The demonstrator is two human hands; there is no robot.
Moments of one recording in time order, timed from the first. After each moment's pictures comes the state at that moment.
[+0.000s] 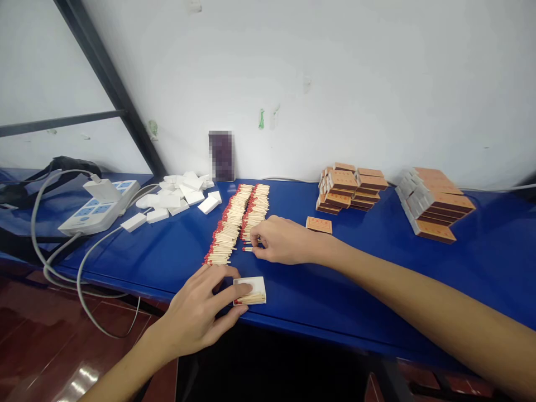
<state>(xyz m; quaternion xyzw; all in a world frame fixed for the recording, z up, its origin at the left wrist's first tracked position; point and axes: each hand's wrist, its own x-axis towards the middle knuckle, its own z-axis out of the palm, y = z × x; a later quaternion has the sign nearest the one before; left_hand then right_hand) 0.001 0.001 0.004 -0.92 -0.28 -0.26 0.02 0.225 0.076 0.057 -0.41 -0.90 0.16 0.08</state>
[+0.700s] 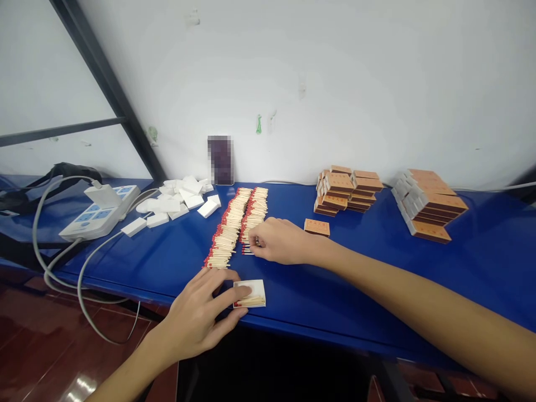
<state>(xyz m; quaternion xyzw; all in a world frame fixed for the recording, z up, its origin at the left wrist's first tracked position) 0.001 0.000 0.003 -0.92 -0.27 -0.27 0.02 0.223 0.079 0.054 -0.43 -0.89 0.13 0.09</state>
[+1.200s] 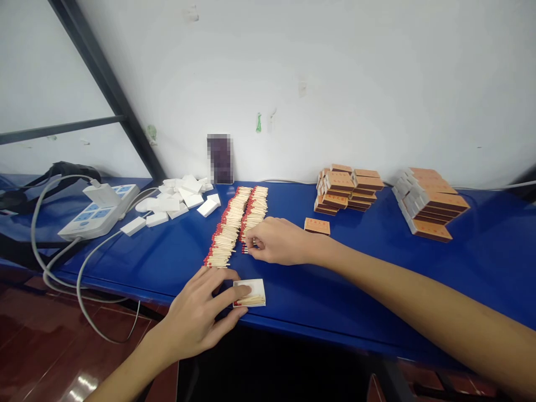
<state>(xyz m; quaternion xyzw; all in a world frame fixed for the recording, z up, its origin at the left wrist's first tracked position) 0.002 0.002 0.002 -0.92 -0.27 -0.27 0.02 0.222 0.078 0.058 -0.40 -0.90 0.14 0.09</state>
